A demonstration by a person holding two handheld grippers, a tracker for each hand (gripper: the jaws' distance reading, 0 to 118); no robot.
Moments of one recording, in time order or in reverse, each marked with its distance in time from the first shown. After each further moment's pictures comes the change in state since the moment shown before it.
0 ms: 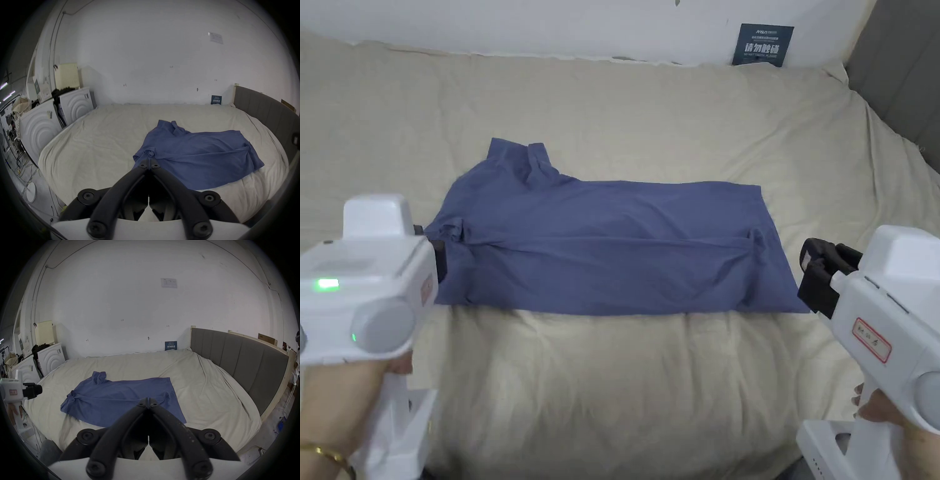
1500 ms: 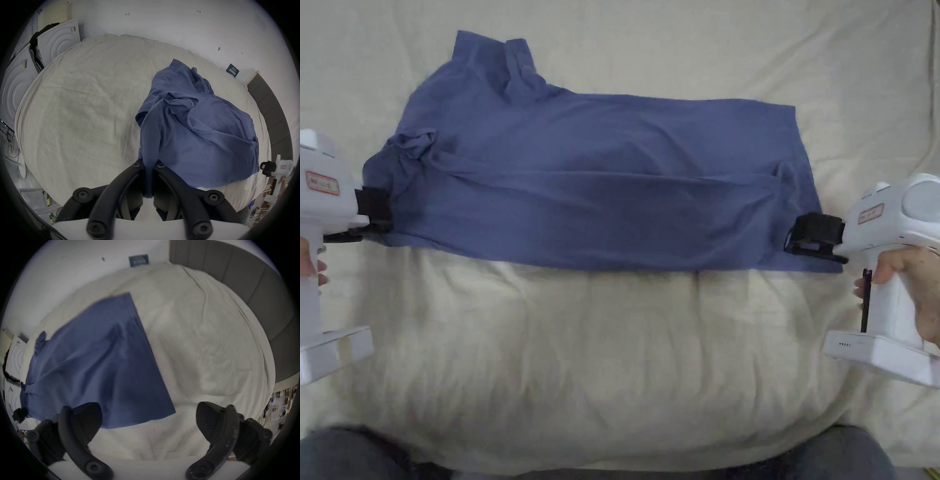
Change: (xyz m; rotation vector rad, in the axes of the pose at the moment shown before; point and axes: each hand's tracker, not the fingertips) left arm -0.042 -0.004 -0.164 -0.552 -0.127 0.181; right arm 0.086 -0.039 -0.252 -0.841 -0.221 -0.222
